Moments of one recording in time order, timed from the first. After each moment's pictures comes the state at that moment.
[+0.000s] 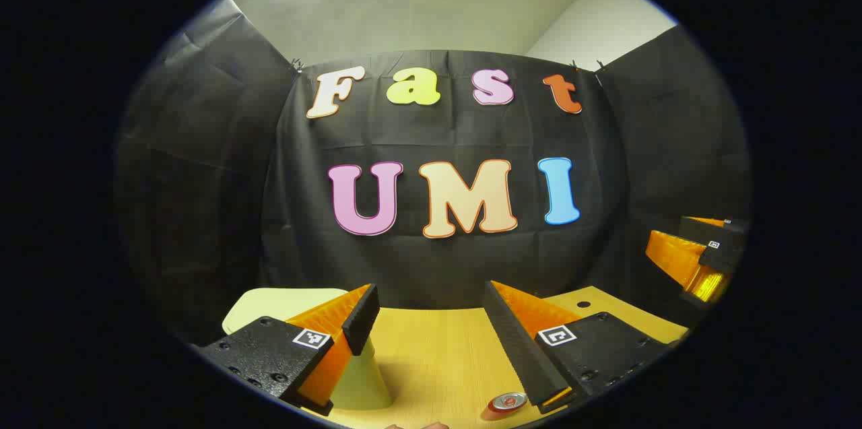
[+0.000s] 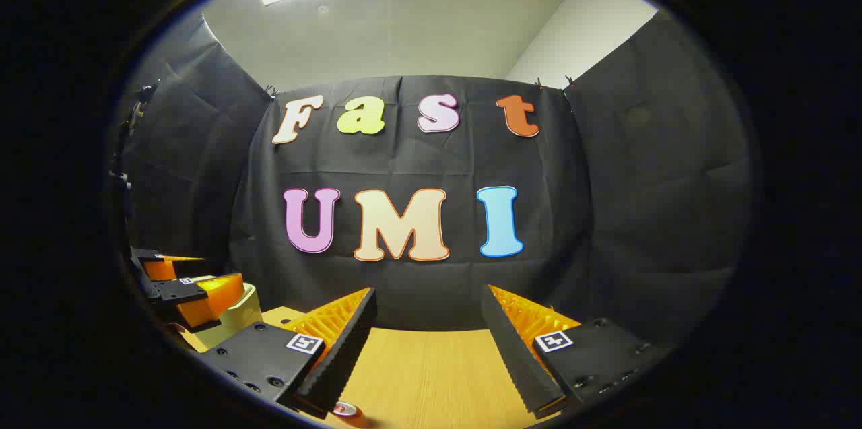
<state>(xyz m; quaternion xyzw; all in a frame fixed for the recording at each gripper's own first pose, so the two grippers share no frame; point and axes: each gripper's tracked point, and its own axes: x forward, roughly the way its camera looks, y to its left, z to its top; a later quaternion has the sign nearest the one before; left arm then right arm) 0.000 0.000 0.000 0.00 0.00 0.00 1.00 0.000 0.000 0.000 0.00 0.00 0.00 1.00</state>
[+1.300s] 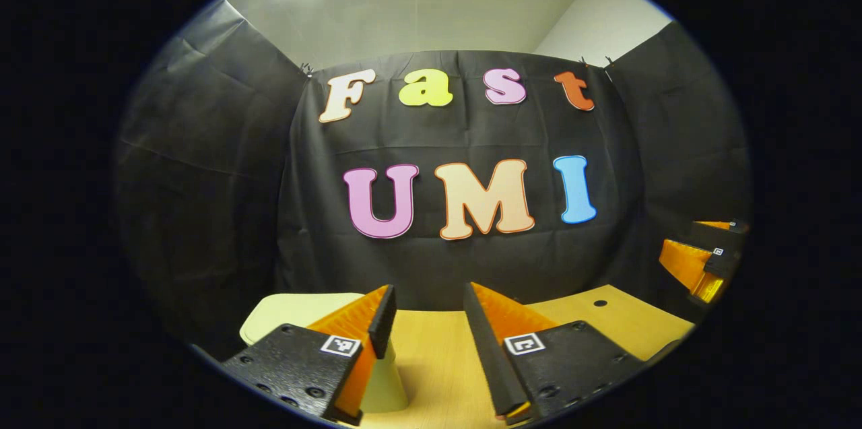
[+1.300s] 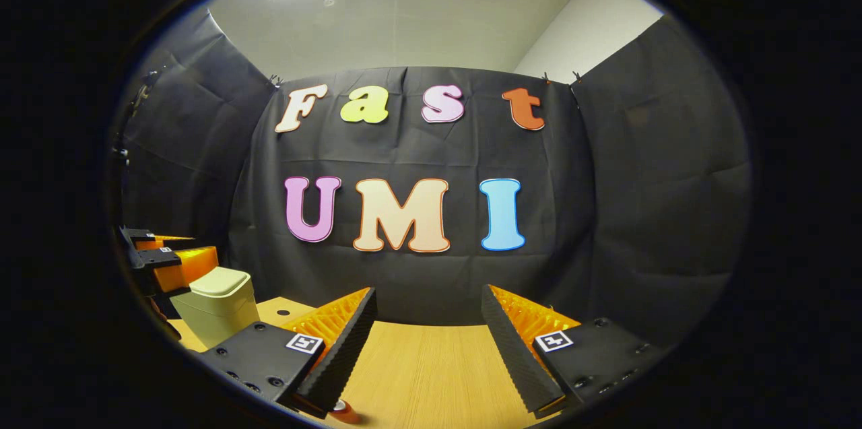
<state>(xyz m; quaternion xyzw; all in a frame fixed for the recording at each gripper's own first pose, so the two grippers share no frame) 0.006 0.028 0.004 0.01 0.00 0.04 1.00 0.011 -0.004 -0.011 -0.01 0.02 0.01 1.00</state>
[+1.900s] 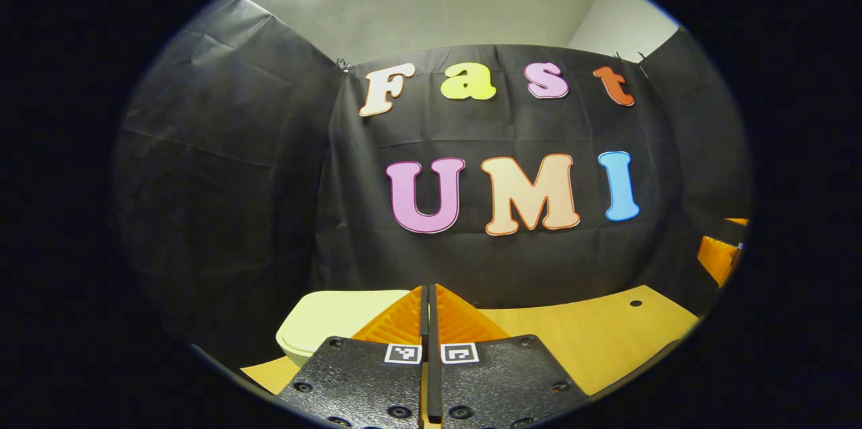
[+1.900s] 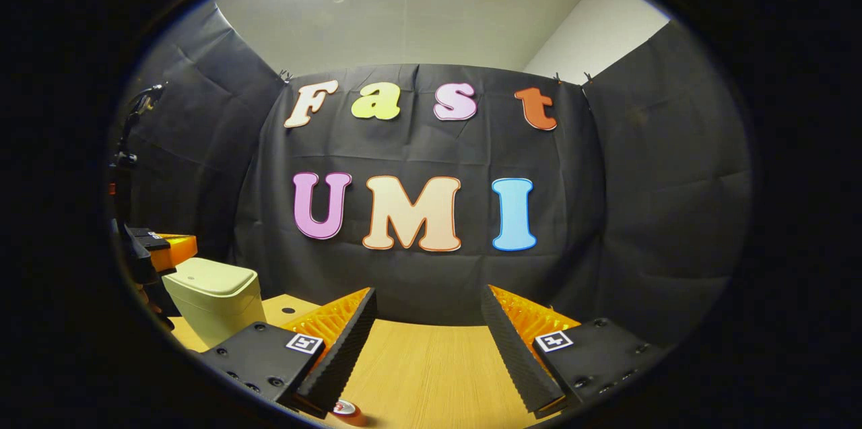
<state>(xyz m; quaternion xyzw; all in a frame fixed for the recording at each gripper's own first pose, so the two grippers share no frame) 0.010 0.101 -0.016 0.00 0.02 0.11 0.99 0.020 0.025 -0.016 -0.03 0.02 0.02 1.00</state>
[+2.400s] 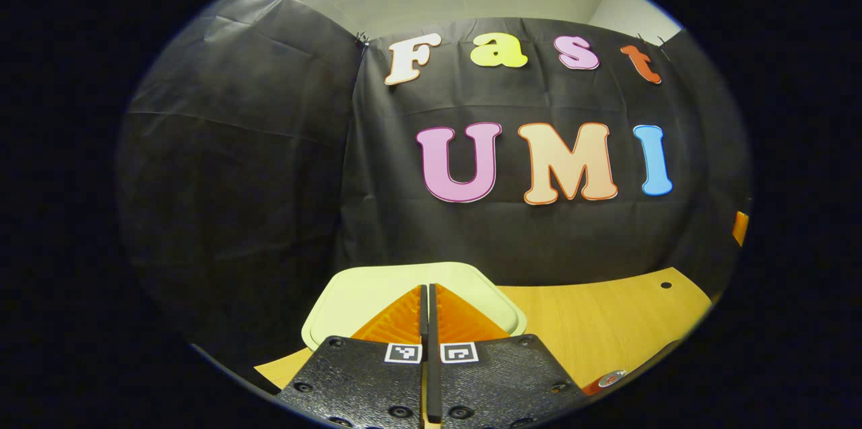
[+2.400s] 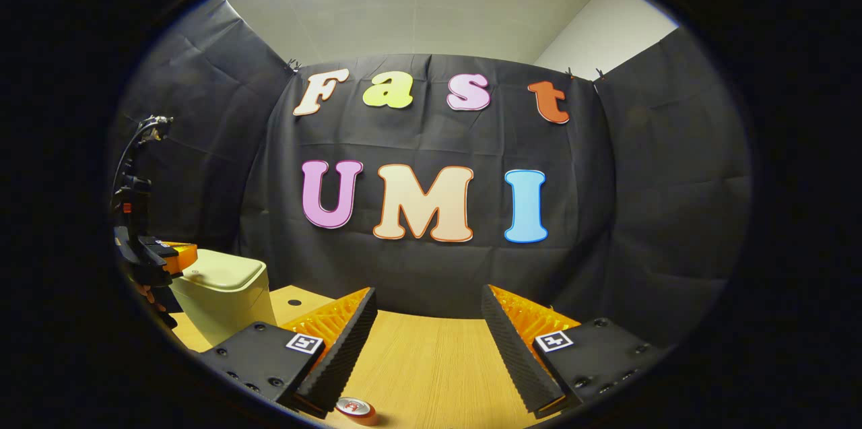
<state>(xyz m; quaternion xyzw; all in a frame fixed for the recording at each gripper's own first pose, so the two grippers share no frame) 0.018 0.163 -0.074 0.00 0.07 0.15 0.99 0.023 0.053 -0.032 -0.04 0.05 0.03 1.00</state>
